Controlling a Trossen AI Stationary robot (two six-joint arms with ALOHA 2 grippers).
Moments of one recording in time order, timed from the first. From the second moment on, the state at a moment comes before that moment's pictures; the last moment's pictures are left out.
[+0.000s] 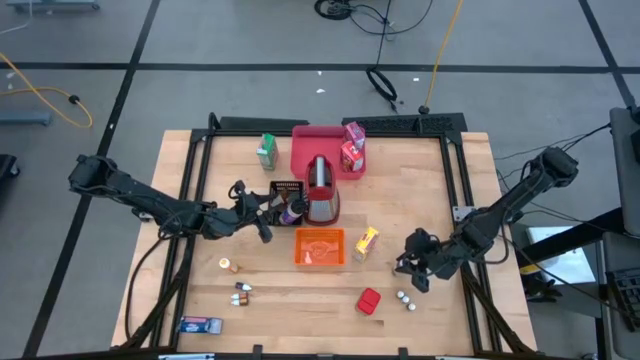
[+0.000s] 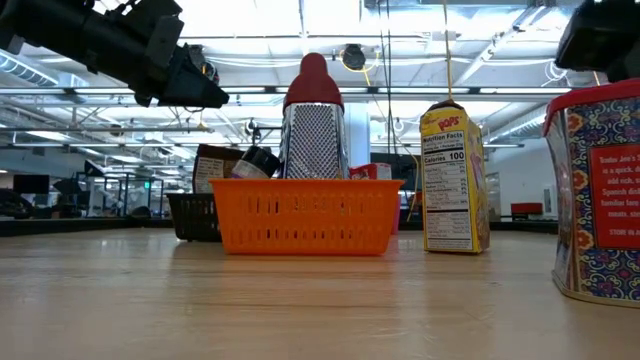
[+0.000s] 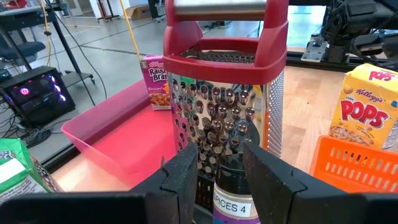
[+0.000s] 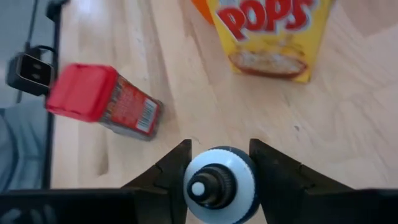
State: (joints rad) left arm -0.29 1.09 0.42 0.34 -0.80 -0.19; right arm 0.69 1.02 0.47 -0.28 0.34 0.96
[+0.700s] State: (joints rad) left arm -0.29 1.09 0.42 0.34 -0.80 -0.19; right arm 0.54 1.03 0.68 0.10 0.34 0.53
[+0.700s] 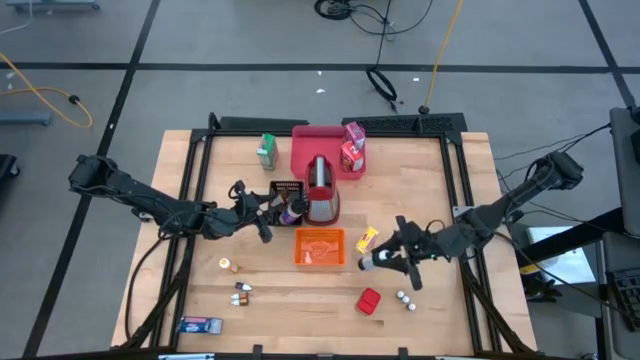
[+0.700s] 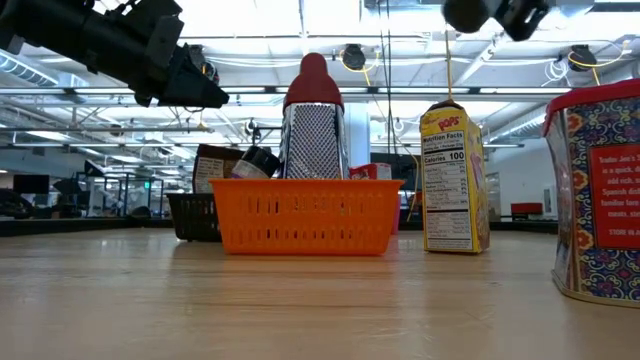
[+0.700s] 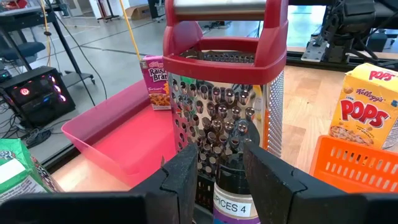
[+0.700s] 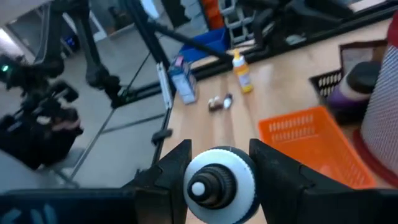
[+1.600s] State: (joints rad) left arm -0.29 1.09 0.42 0.34 -0.80 -0.19; right arm 0.17 1.38 0.68 0.40 0.12 0.42
